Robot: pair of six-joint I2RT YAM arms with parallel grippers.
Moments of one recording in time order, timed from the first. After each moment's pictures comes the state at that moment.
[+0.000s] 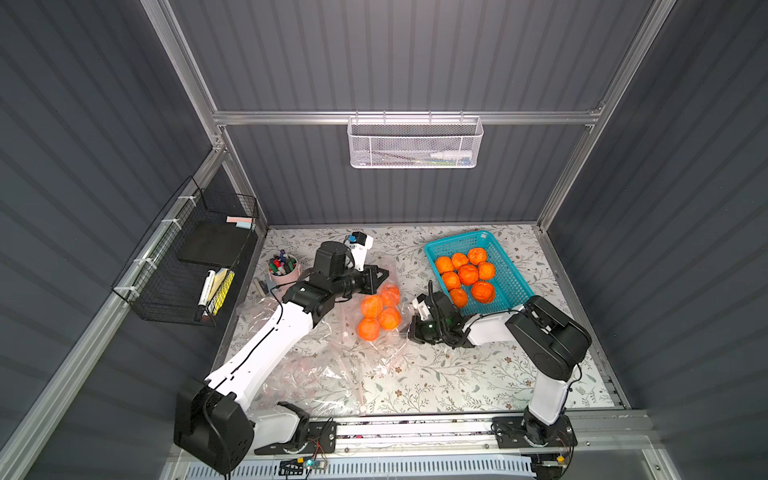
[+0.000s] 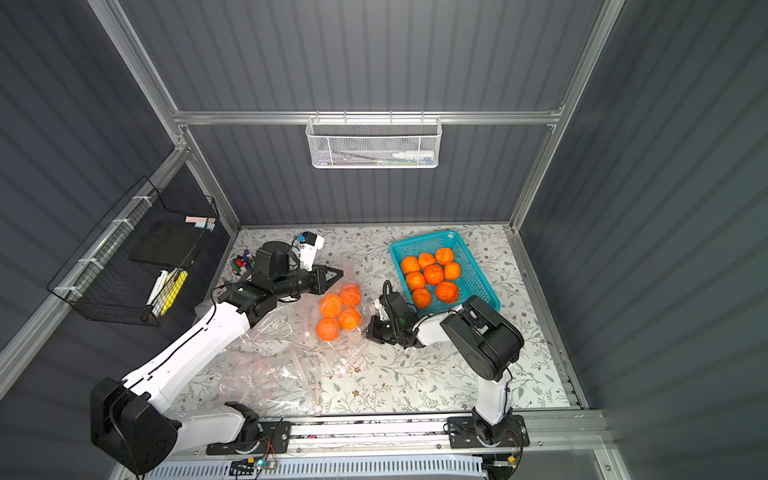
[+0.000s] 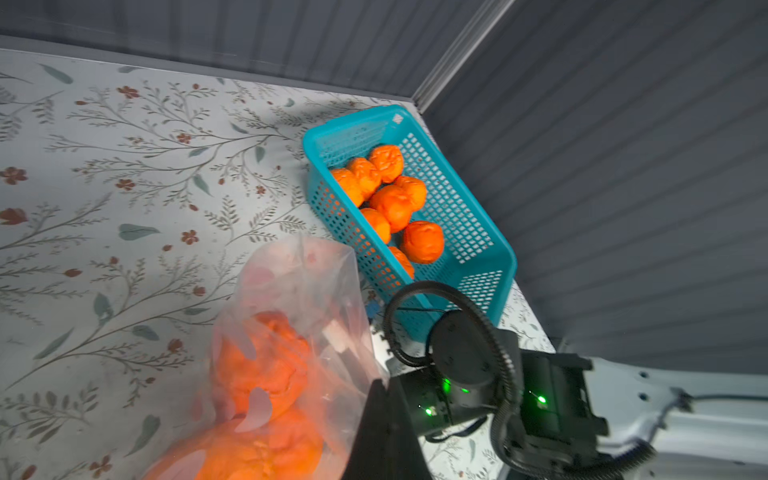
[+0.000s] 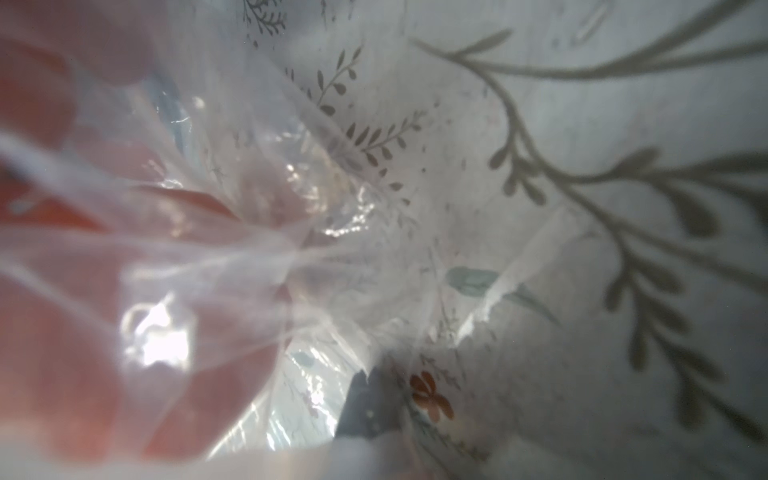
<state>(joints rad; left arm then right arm) -0.42 1.27 1.08 -0.30 0.47 -0.43 0.71 1.86 0.77 0.29 -0.44 0.91</state>
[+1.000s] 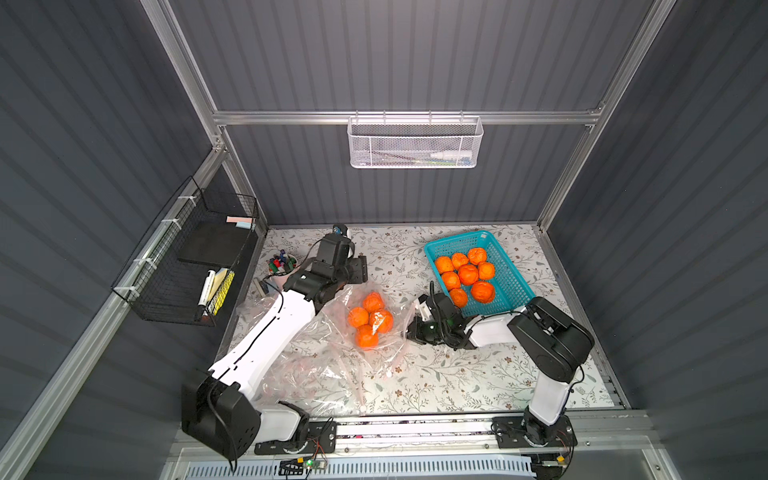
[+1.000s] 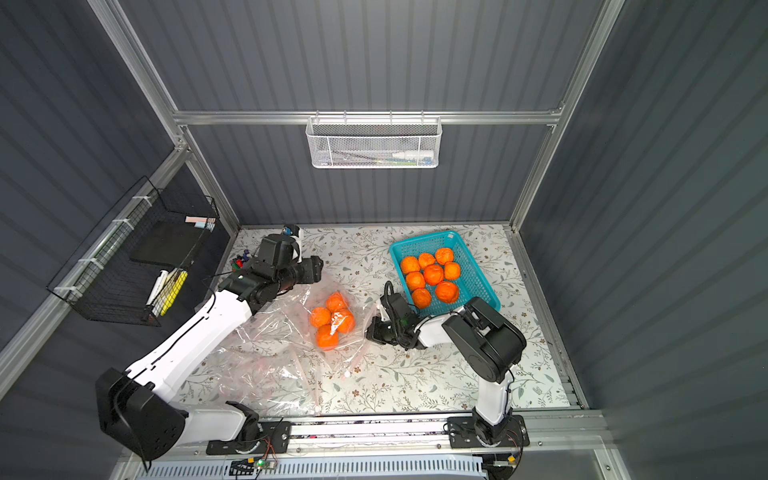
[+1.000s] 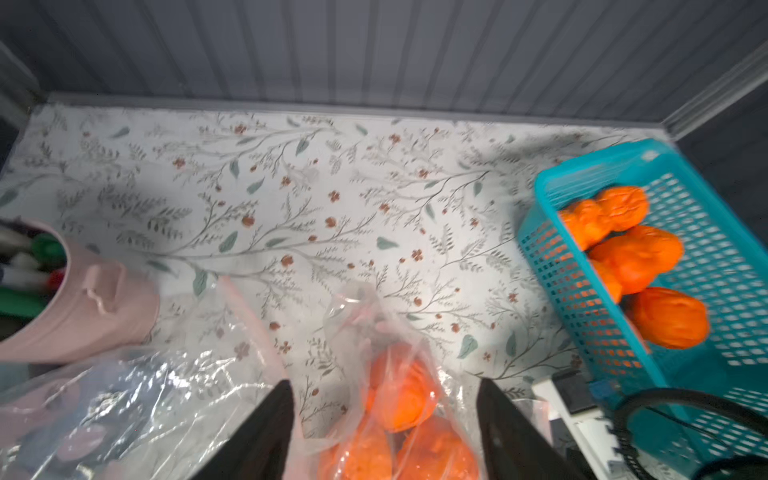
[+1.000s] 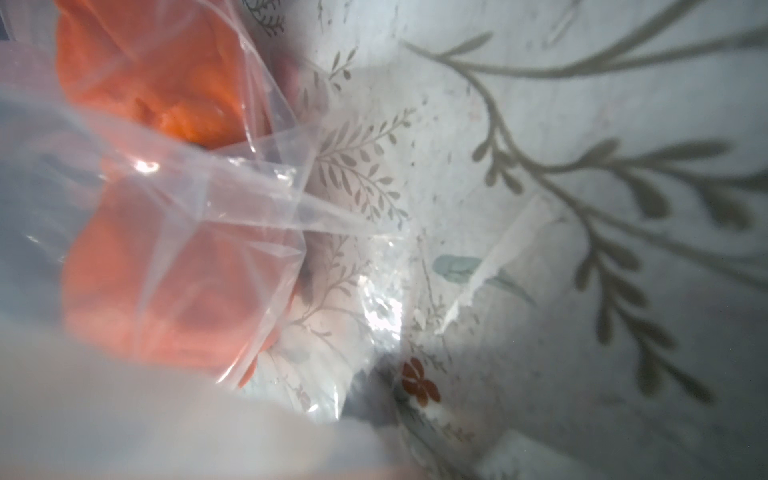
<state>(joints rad) -0.41 1.33 1.22 -0.53 -0.12 -0.31 0.72 1.84 0.75 0.30 -0.42 0.90</state>
